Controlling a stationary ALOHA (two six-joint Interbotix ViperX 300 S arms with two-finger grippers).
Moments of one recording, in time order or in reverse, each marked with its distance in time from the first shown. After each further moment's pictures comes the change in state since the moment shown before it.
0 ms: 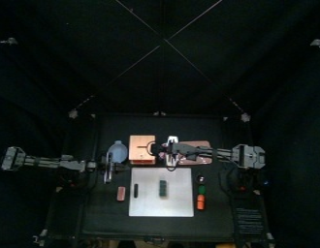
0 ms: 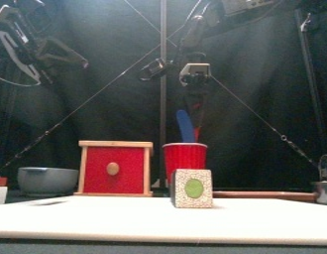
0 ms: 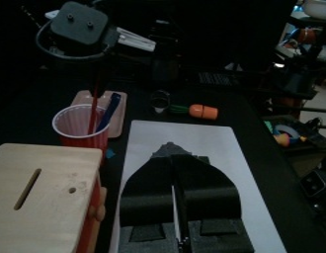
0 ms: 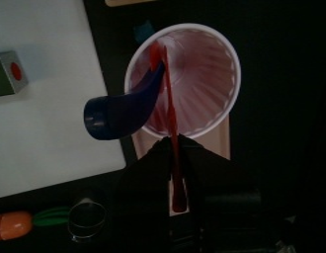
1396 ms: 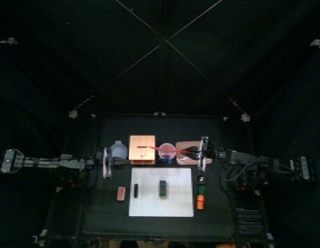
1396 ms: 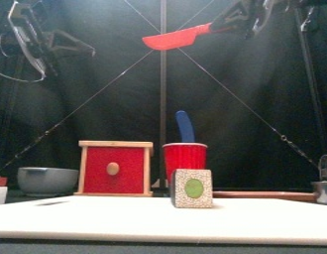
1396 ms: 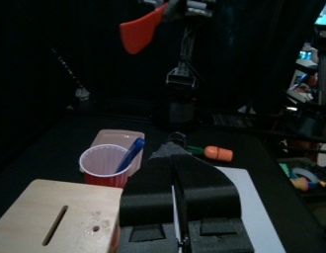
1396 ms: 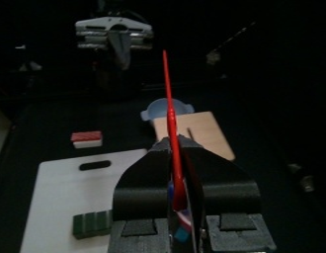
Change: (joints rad) left arm 0.066 -0.011 -0.009 -0.002 -0.156 0.002; right arm 0.083 -0.839 0.666 0.037 -1.057 0.186
